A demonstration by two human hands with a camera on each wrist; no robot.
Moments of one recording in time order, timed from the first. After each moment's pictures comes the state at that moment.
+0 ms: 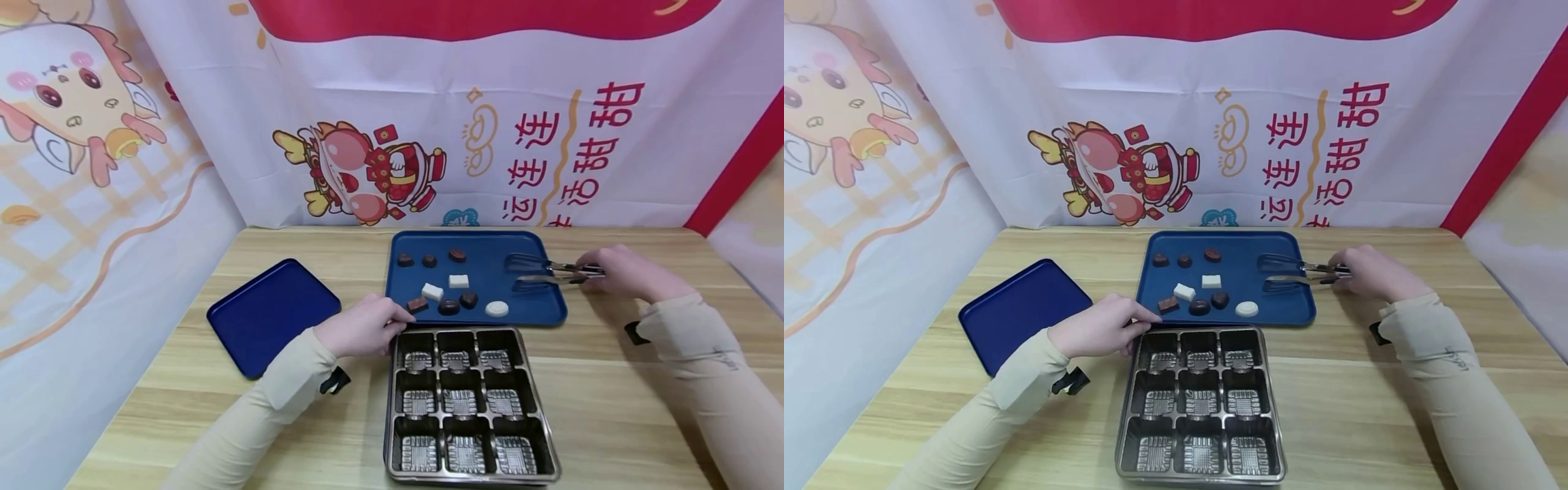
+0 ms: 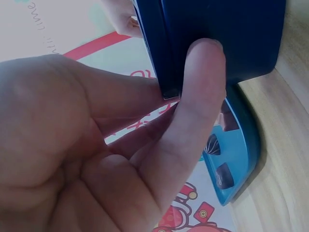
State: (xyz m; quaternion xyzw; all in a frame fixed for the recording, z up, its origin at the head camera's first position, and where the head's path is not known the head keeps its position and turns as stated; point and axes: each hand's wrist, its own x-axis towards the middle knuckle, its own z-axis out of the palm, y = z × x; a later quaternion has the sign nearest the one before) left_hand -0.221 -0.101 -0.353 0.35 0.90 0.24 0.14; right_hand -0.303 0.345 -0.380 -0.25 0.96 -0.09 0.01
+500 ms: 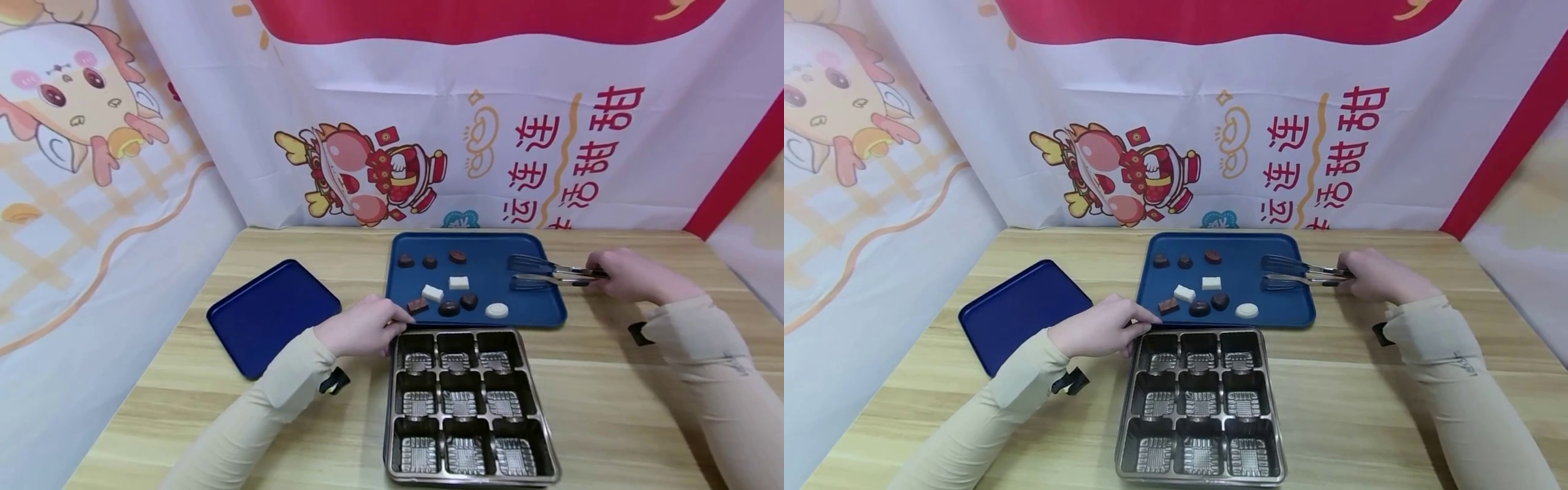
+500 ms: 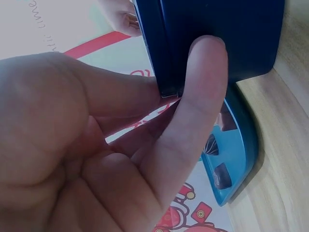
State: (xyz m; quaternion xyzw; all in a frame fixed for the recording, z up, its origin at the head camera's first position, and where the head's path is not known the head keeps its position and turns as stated) left_hand -0.222 -0.103 -0.353 0.34 0.90 0.23 0.14; right_hand -0.298 0.348 -0.372 -0.24 0.97 -0.09 0.03
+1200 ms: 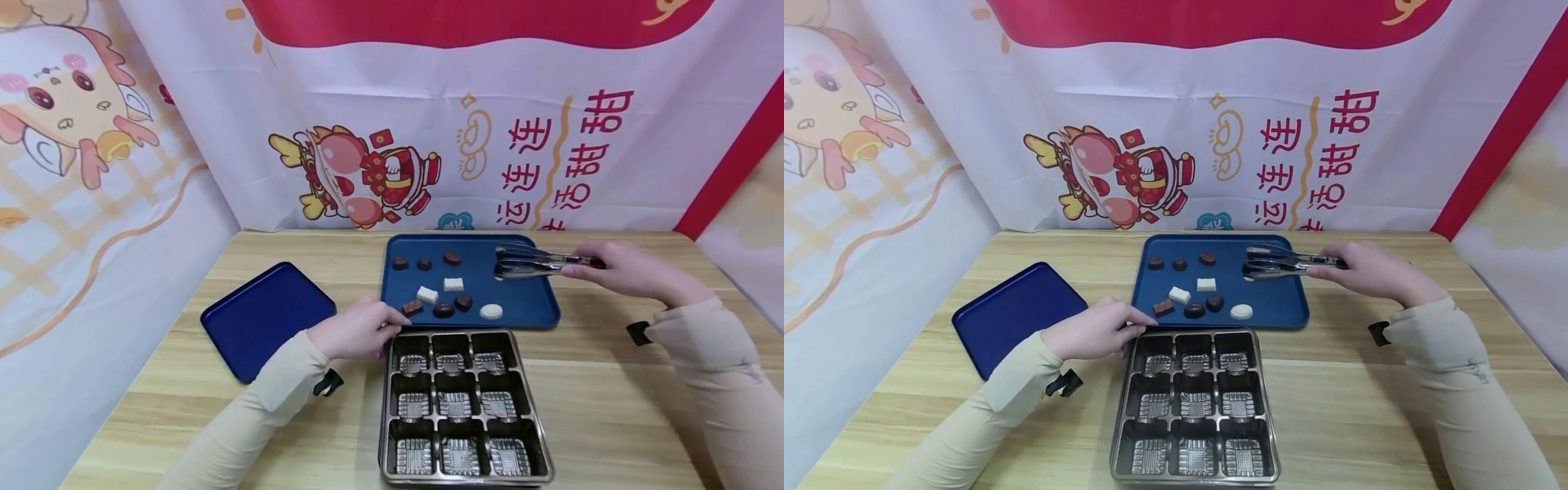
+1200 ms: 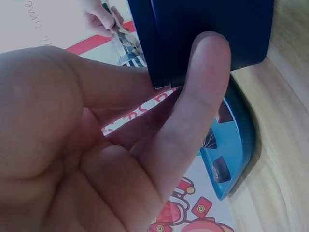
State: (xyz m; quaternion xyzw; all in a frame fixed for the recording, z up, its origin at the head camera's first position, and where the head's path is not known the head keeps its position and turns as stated) left_hand -0.224 -0.108 -0.357 0.35 0.89 0.24 0.15; right_hand -0.274 0.326 -0.335 -0.21 0.97 -0.13 0.04
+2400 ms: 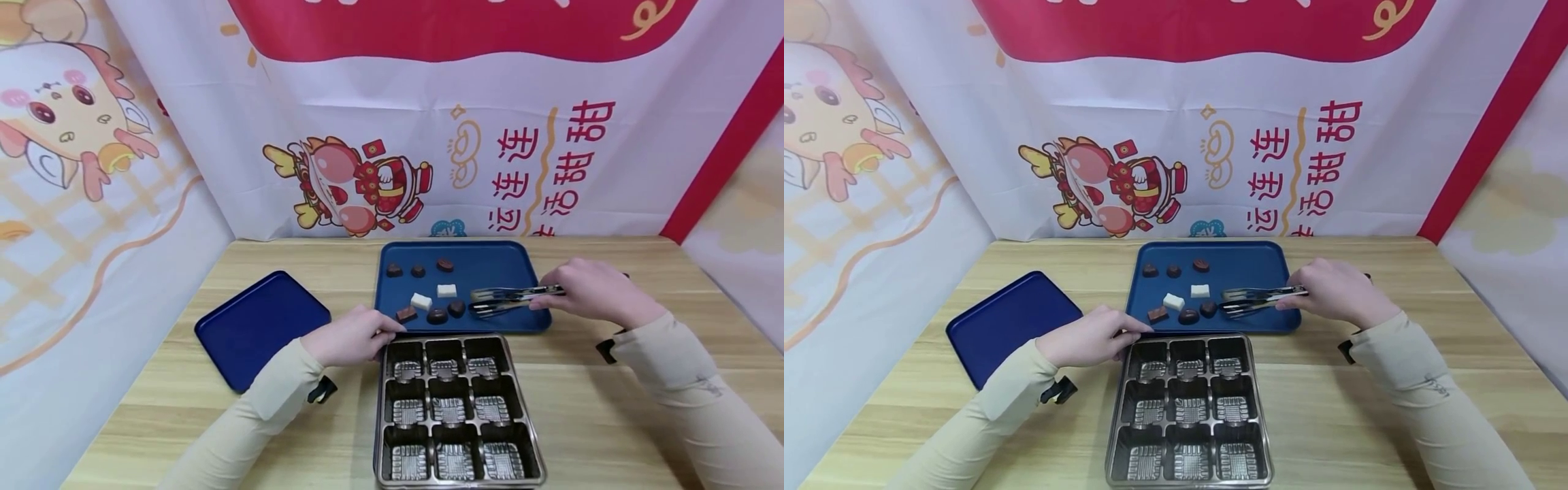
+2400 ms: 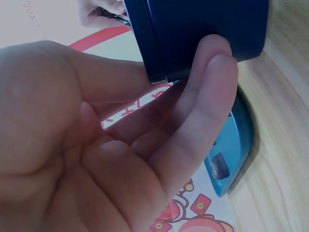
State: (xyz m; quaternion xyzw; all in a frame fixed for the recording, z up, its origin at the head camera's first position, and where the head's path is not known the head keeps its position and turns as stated) left_hand -0.223 -0.109 -0.355 0.37 0.89 0.23 0.15; right_hand -0.253 0.287 -0.342 -0.29 0.96 -0.04 -0.03
